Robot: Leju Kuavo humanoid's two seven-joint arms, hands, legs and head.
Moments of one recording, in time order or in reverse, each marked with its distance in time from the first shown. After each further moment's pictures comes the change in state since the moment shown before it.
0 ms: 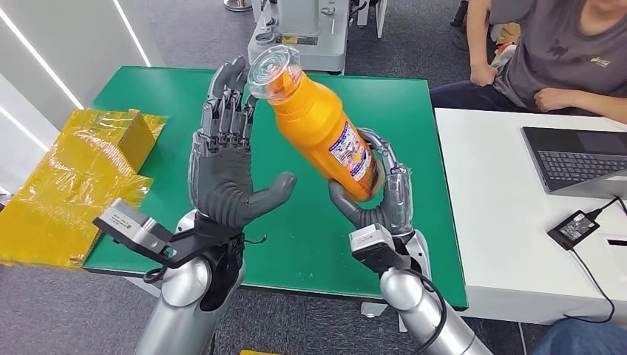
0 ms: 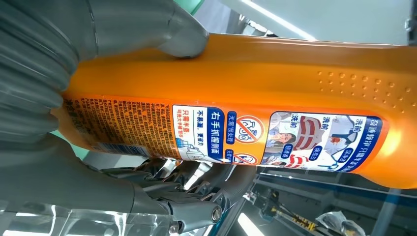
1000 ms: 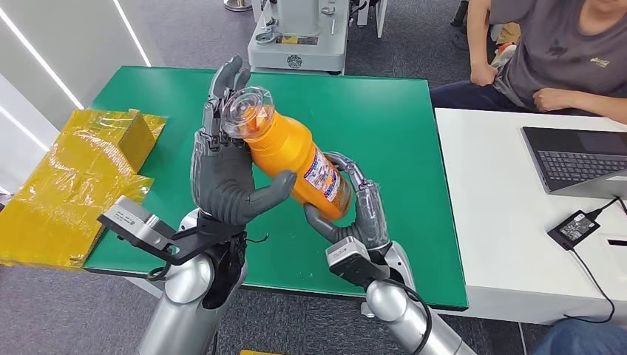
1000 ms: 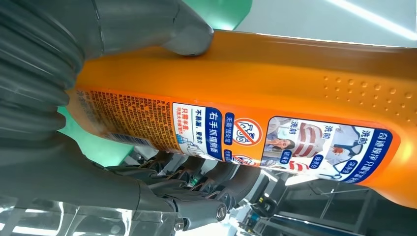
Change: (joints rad) left arm -0.006 -0.004 0.002 0.022 0.010 -0.002 -0.015; right arm 0.011 0.014 0.086 0.071 -0.031 0.071 -0.001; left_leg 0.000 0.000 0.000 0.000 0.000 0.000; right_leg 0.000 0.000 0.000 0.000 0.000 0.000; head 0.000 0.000
